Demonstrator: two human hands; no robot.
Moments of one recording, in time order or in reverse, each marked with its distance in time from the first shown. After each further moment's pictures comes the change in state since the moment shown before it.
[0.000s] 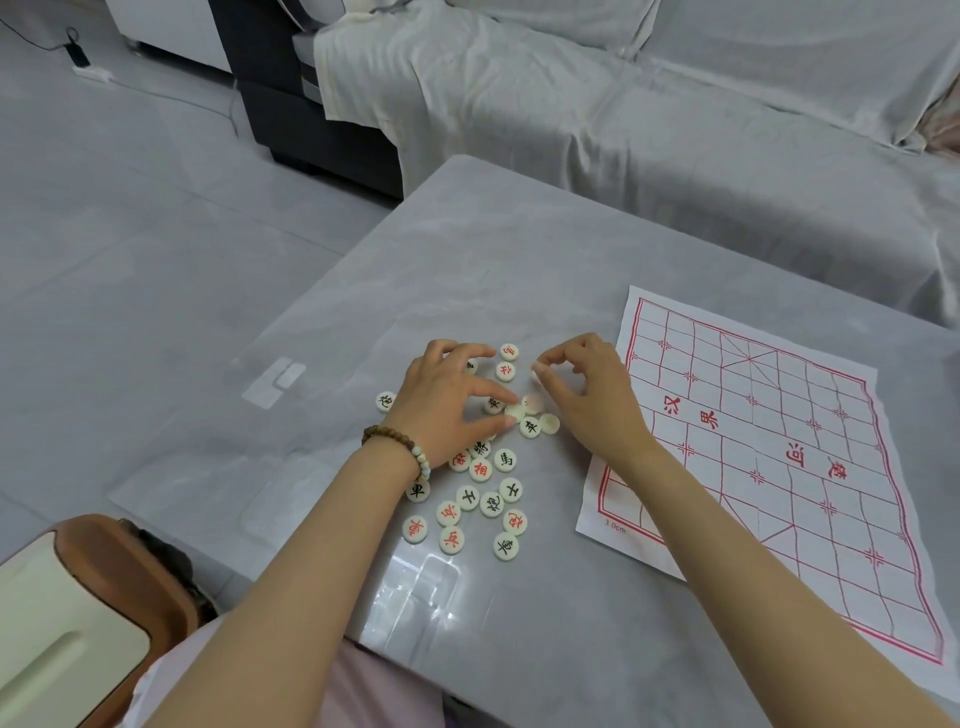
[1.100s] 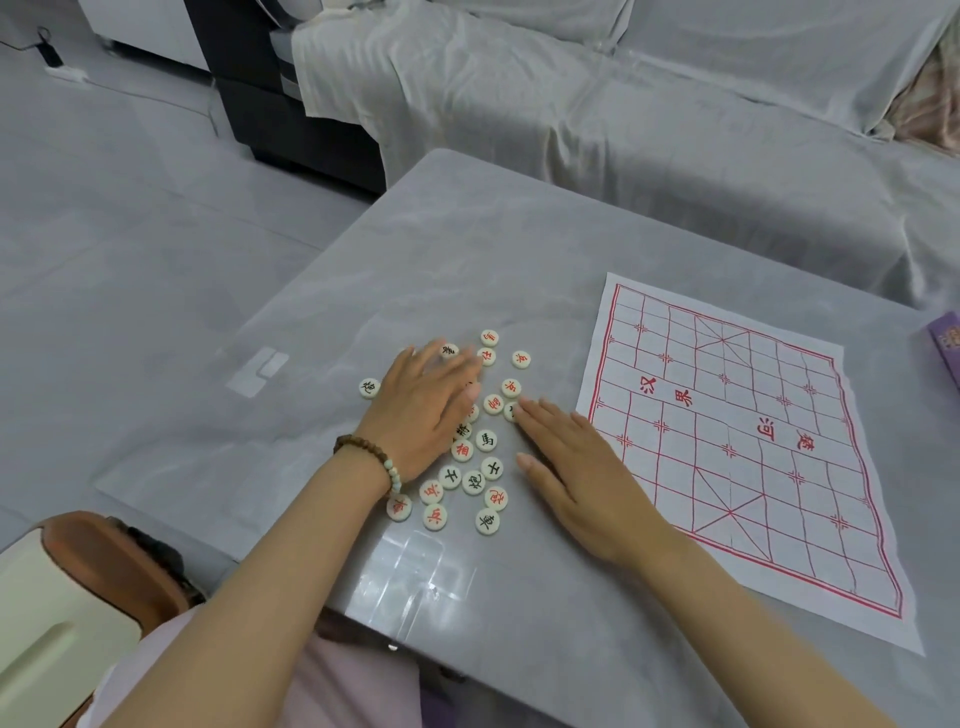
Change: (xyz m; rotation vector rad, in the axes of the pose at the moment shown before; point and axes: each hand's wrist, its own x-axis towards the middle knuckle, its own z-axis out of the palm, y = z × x) left_hand -0.023 0.002 0.005 0.153 -0.054 0.028; right_hand -0.089 0.006 -0.014 -0.276 -0.395 -0.171
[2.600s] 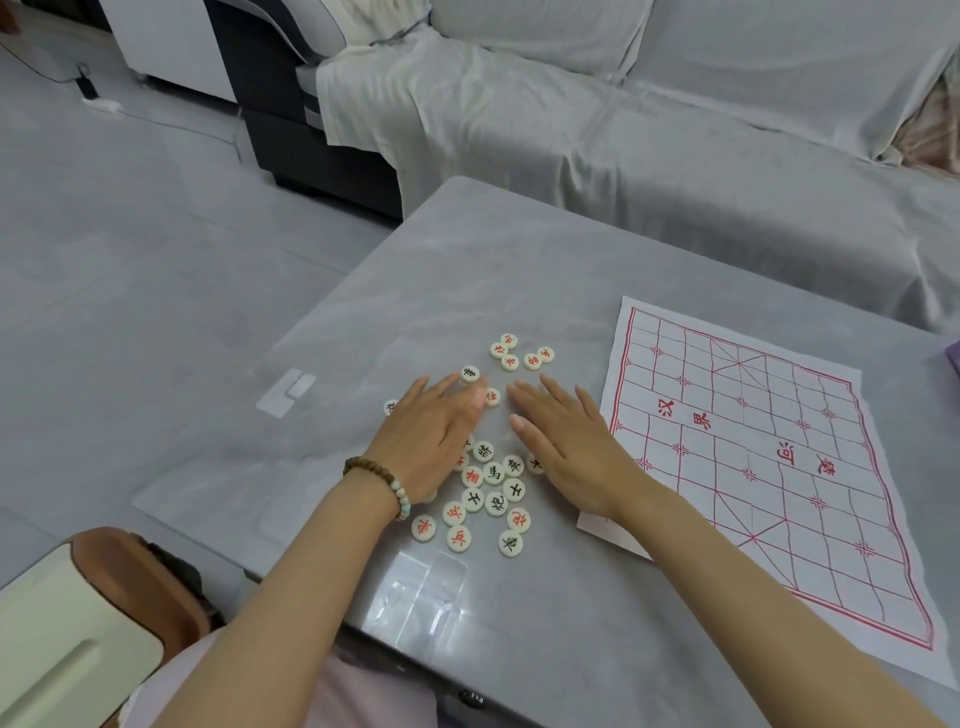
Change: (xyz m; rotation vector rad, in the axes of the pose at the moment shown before) left_hand -0.012 0.002 -0.016 -0.207 -0.065 -0.094; right_hand 0.050 -0.014 -0.013 0.019 -0.080 0.052
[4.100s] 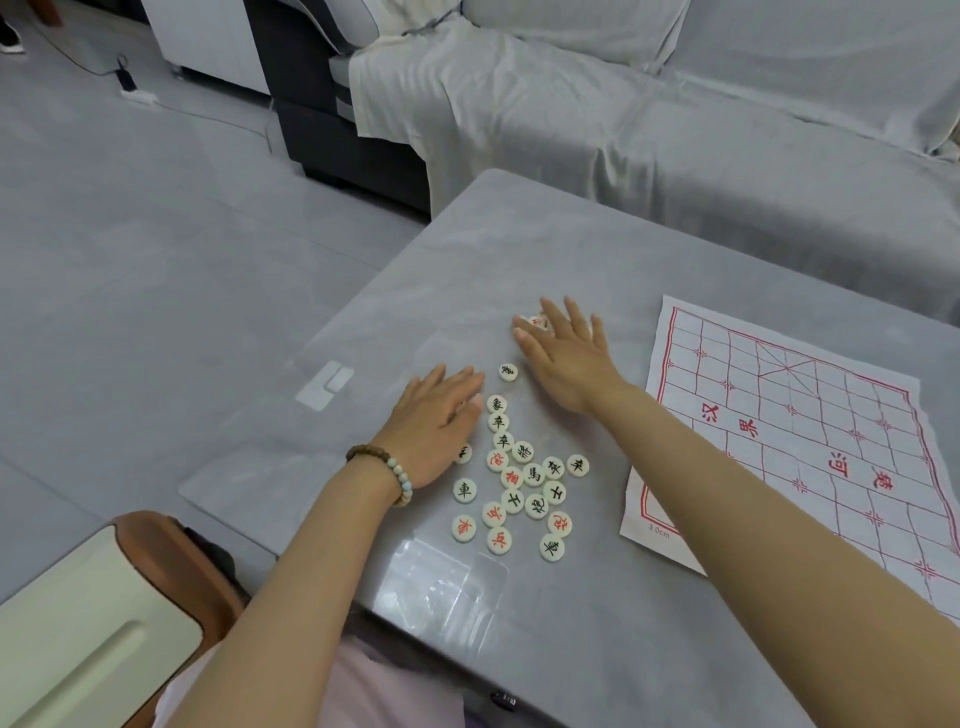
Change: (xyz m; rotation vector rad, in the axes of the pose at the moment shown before) left_hand -0.003 -0.030 -0.013 -0.121 -0.051 -0.148; right_hand 0.104 -0.001 -0.008 -0.147 0.038 0.163
